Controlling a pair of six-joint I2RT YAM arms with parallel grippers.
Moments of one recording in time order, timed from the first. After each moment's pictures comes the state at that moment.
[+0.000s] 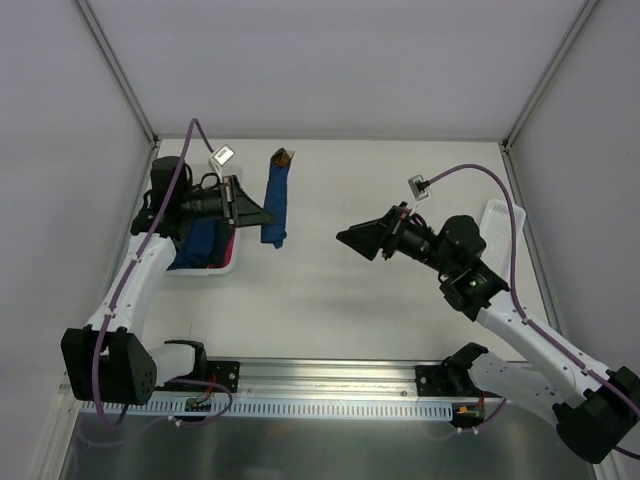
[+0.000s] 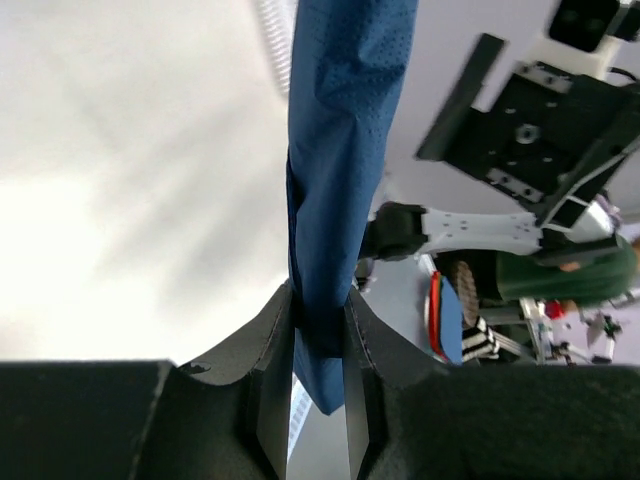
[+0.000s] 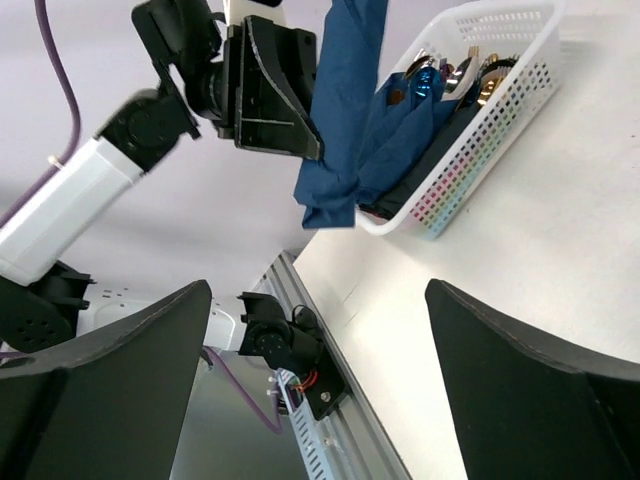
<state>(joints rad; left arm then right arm) -0.09 1.19 1.00 -0.23 1.18 -0.61 0.65 0.91 0.72 0.24 -0.42 0.84</state>
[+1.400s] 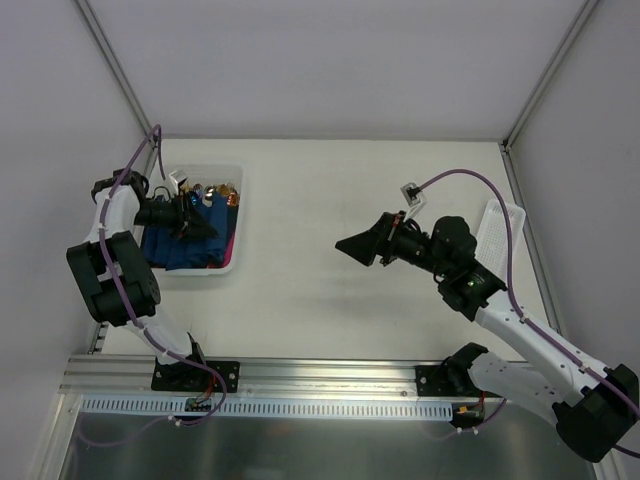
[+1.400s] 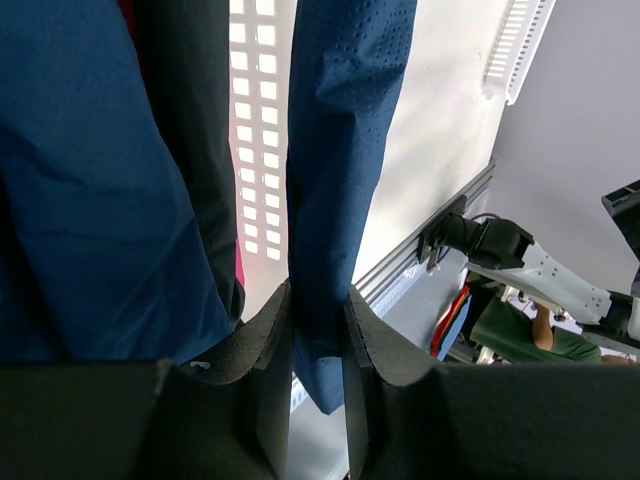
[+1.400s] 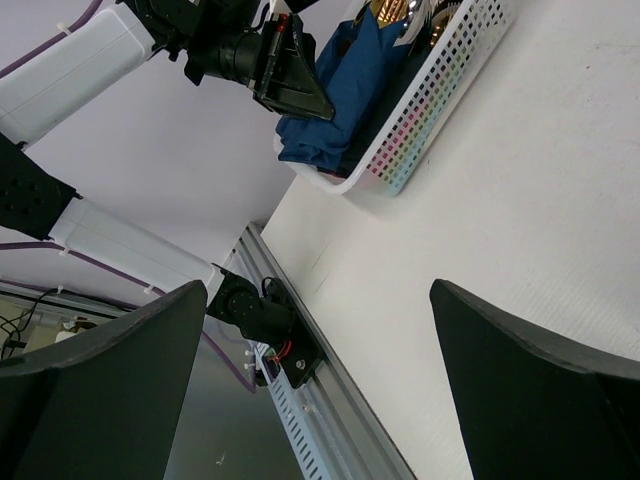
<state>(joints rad) 0.37 1.69 1.31 -1.16 0.96 0.18 0.65 0.91 0.71 0.11 -0.40 0.78</state>
